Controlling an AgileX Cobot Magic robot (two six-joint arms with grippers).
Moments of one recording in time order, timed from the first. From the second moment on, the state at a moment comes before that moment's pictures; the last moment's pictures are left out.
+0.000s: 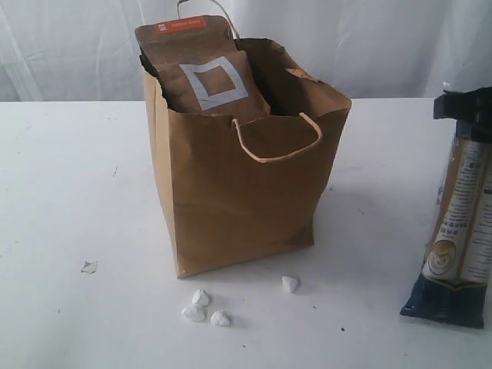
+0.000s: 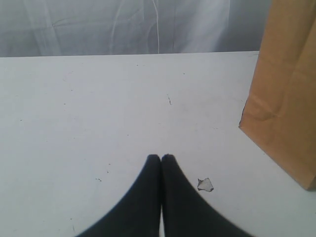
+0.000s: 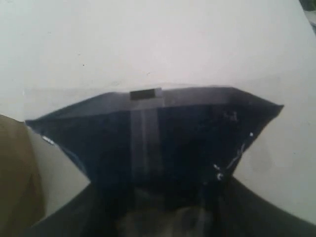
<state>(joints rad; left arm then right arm) -0.14 0.07 0.02 -0.20 0.17 0.15 0.04 1.27 -0.95 -0.08 0.54 0.19</state>
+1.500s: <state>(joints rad) -0.14 0.07 0.02 -0.20 0.17 0.15 0.32 0.99 -1.29 0.18 0.43 -0.40</state>
